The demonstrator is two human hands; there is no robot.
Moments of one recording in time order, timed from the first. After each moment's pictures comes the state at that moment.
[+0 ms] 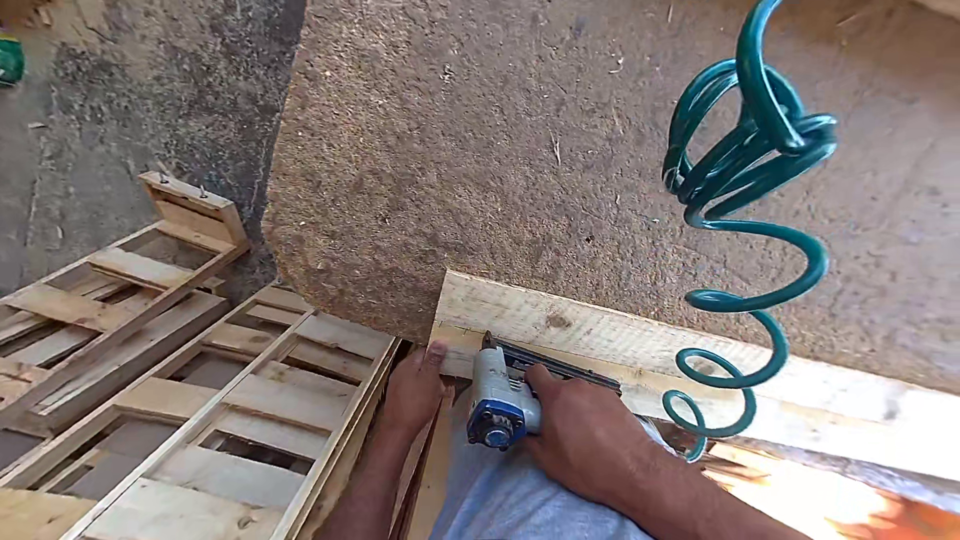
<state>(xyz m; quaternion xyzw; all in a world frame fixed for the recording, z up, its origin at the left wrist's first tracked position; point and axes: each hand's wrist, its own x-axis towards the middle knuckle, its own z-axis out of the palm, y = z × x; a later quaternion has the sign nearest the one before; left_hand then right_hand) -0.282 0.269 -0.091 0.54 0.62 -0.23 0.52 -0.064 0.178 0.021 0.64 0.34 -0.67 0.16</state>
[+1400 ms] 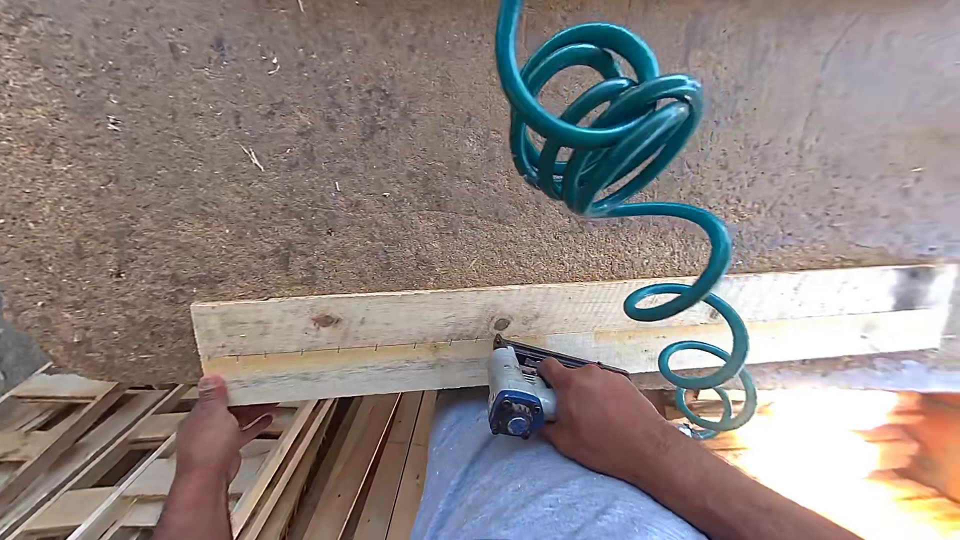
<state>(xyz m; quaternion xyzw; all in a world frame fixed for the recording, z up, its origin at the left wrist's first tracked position) -0.260 0.216 -0.105 0.46 0.78 -0.04 0.43 0.095 -0.116 0.023 0.70 0.27 -0.65 0.10</state>
